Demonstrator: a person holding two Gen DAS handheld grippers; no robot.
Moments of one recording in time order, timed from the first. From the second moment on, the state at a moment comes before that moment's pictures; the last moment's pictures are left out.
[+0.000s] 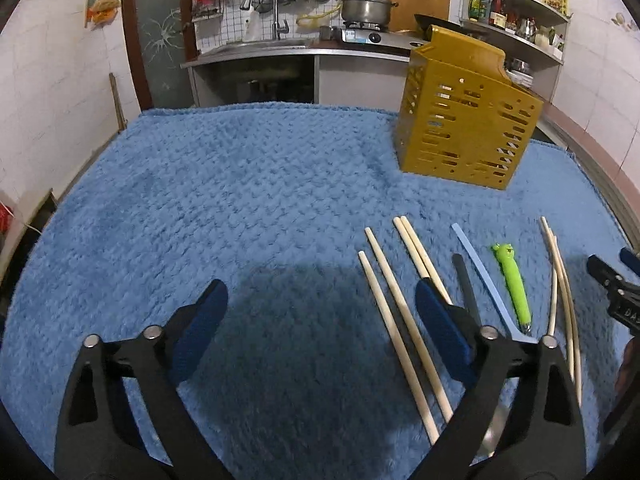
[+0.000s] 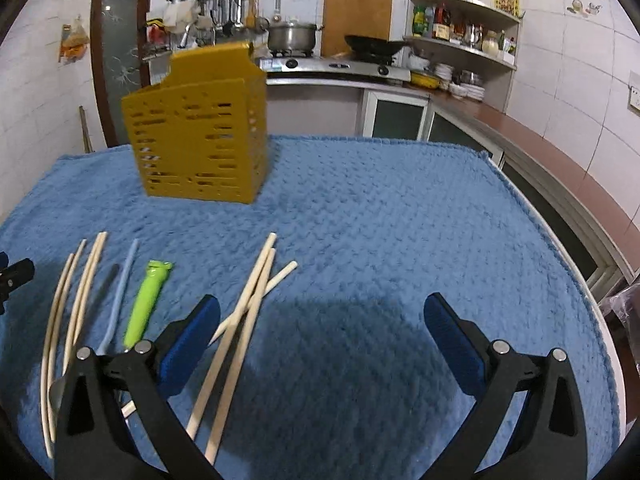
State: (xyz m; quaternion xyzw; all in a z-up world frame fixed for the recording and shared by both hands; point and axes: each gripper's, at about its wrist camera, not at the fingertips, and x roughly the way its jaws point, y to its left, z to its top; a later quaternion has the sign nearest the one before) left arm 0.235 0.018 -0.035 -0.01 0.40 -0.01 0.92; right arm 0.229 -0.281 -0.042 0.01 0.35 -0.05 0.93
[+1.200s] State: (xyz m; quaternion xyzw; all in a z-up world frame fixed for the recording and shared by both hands) left arm 0.283 -0.009 -0.064 -0.01 0.50 -0.07 0.86; right arm 0.271 -0.275 -0.070 0.04 0.44 -0.04 0.89
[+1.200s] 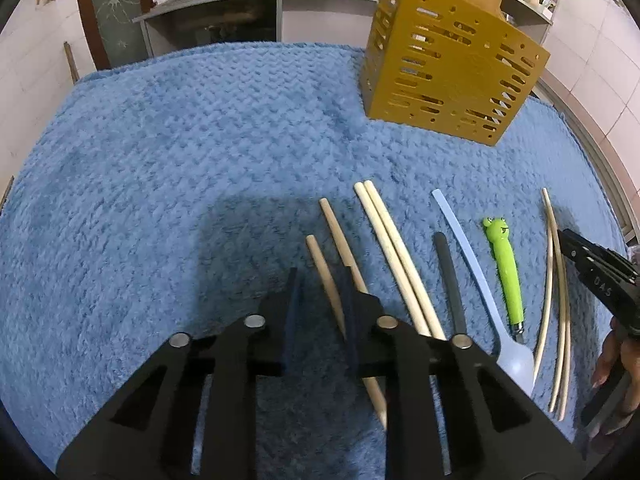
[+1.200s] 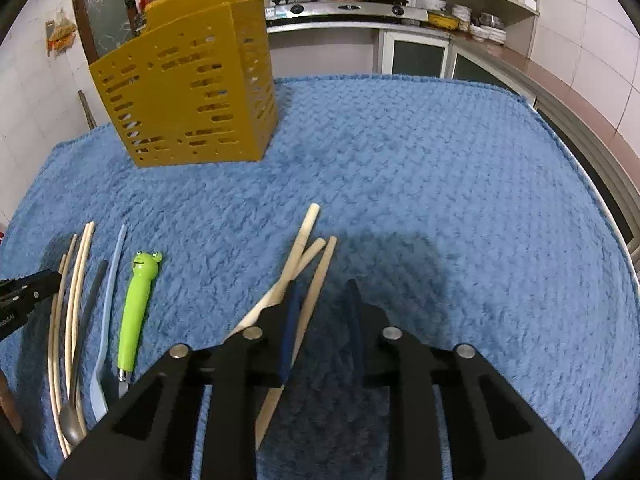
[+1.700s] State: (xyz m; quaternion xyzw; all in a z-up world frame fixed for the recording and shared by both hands) left arm 0.300 -0.016 -0.064 0.01 0.51 -0.08 0.86; right arm 0.289 -0.281 -0.065 0.05 0.48 -0.02 0.88
